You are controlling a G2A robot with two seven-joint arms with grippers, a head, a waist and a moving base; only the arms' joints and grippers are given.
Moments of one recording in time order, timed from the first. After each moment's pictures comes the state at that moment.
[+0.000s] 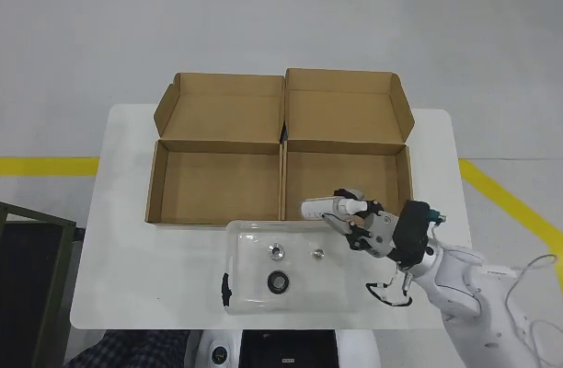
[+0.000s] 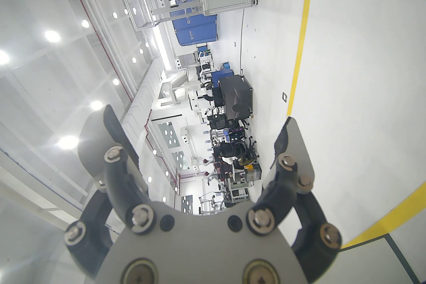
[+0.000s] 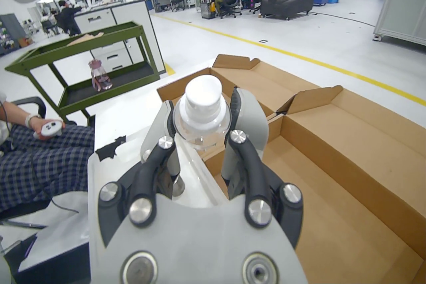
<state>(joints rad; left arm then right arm) -0.01 -0.37 -0.75 -1.25 2.03 -0.40 0.22 -1.51 -1.06 1.37 -2.03 -0.93 -0.65 0.01</state>
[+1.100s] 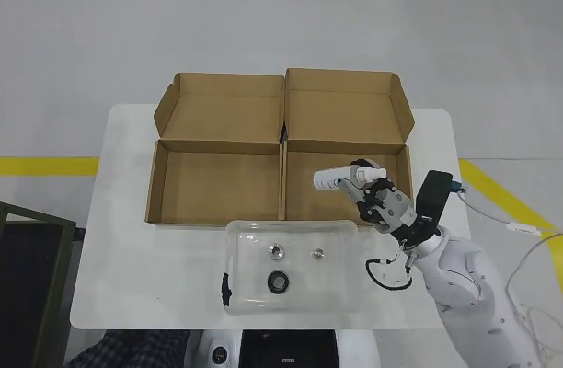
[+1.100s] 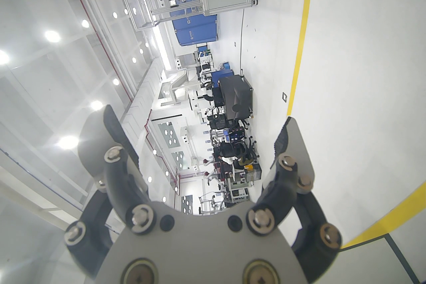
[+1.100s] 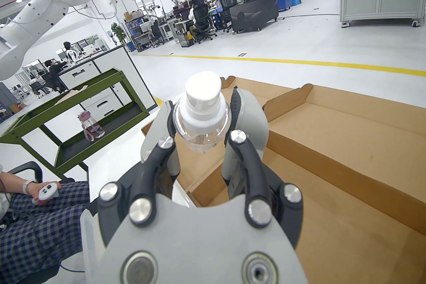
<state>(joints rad) -0.01 -0.37 -0.75 -1.25 2.03 -0.40 0.22 -1.46 -1.07 1.36 -1.99 -0.76 -0.52 0.03</state>
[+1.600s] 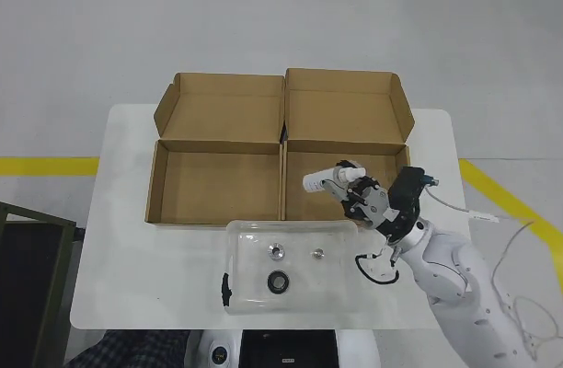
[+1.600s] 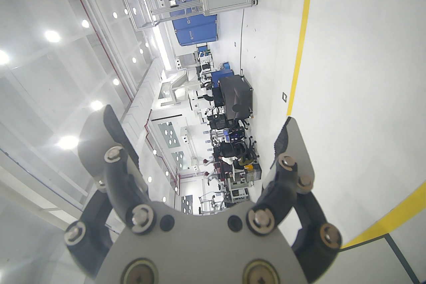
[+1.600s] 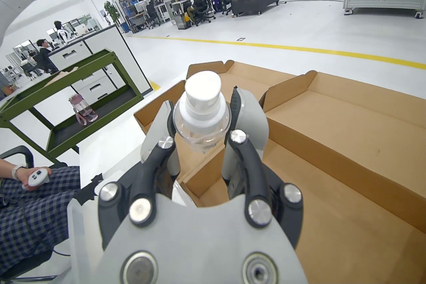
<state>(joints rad) -0.01 -0.37 -0.75 -1.25 2.03 -0.40 0.22 -1.37 -1.09 1.27 -1.93 -0.84 -0.48 0.10</state>
